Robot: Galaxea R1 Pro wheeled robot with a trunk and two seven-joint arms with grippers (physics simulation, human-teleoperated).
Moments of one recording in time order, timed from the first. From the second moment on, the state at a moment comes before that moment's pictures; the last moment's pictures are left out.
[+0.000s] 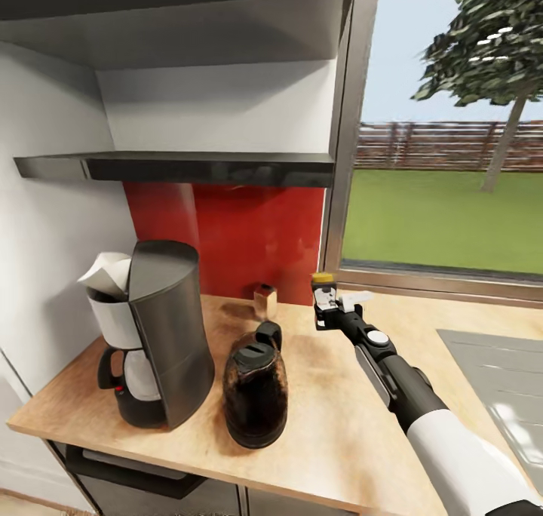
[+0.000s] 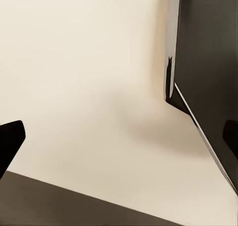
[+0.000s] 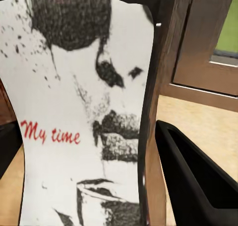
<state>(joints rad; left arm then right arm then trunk) 0.08 0.06 -0.29 0.04 0.25 -0.21 0.19 -0.73 -0.06 0.26 -0.91 -0.15 0.17 0.02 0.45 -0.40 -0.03</state>
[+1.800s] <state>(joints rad) 0.08 0.05 -0.29 0.04 0.25 -0.21 0.19 -0.73 -0.10 0.26 -0.80 -0.15 0.03 0.30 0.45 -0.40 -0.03</state>
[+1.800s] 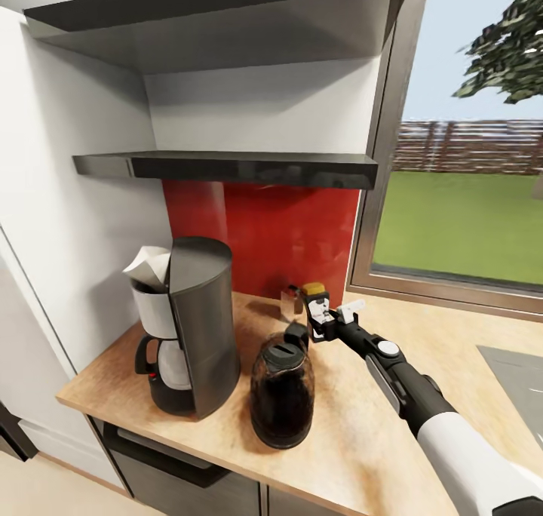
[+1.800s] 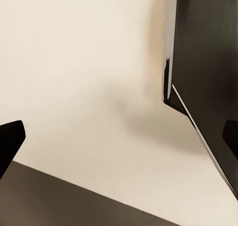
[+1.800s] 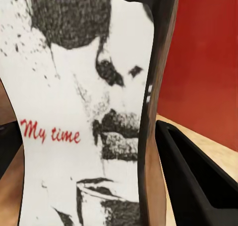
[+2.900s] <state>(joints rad) 0.08 0.05 -0.28 0.04 0.25 -0.21 0.19 -0.73 -0.10 0.26 -0.80 -0.14 0.03 0.30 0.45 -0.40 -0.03</state>
